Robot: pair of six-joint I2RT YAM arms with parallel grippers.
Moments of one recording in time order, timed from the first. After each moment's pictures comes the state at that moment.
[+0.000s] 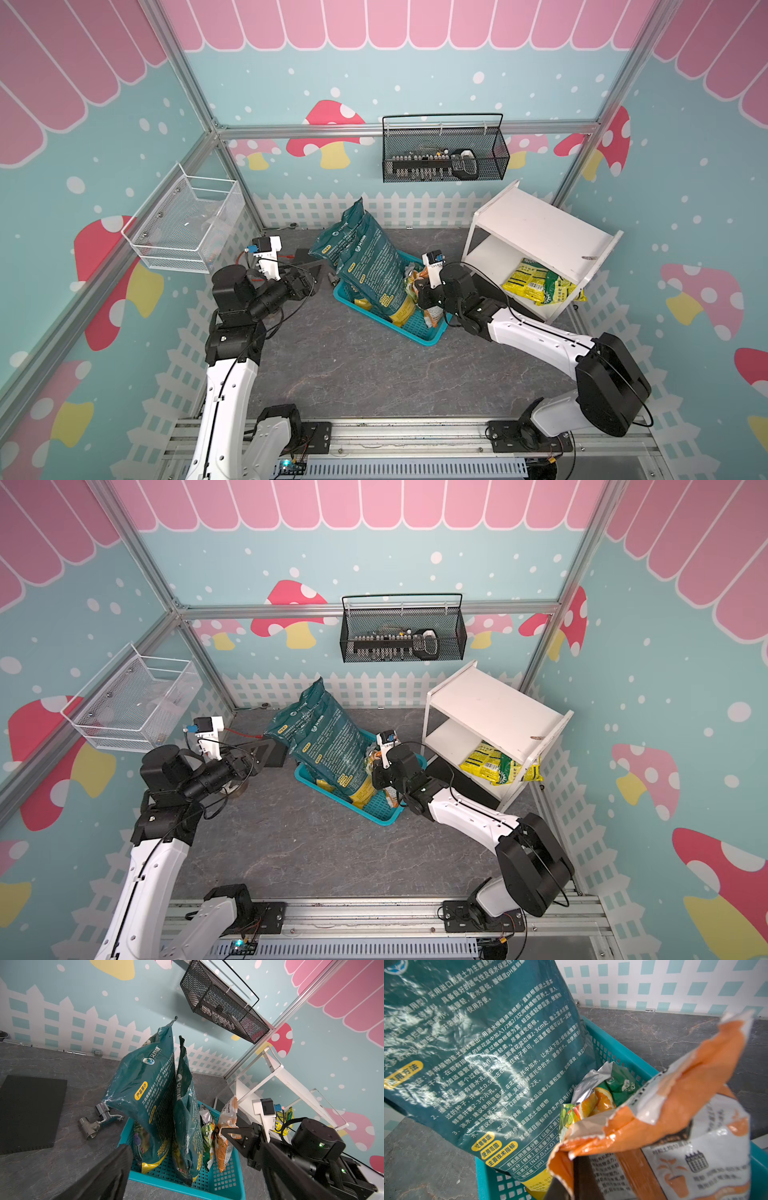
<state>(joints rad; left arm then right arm) 0.15 0.86 0.92 -0.28 0.73 -0.41 0.68 1.47 0.93 0.05 0.08 0.32</state>
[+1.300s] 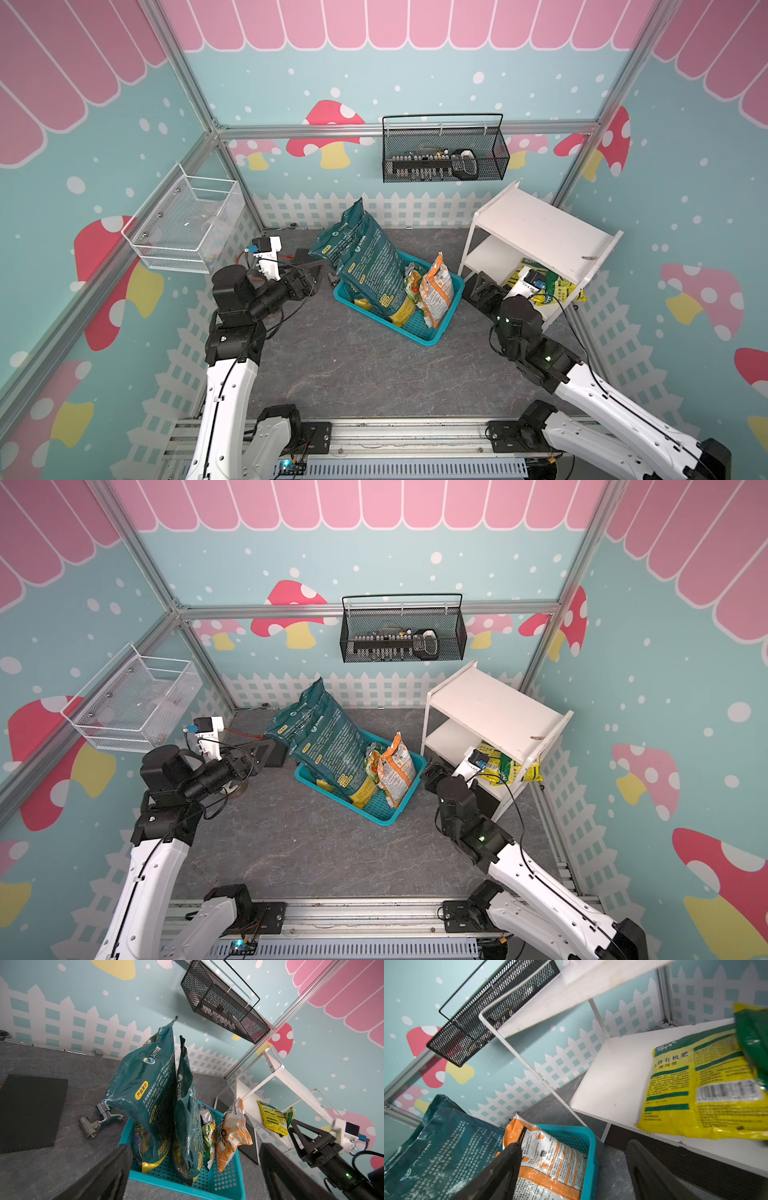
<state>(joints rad) 0.15 0.86 0.92 -0.28 0.73 -0.41 0.68 0.75 0.64 -0.11 0.74 0.73</state>
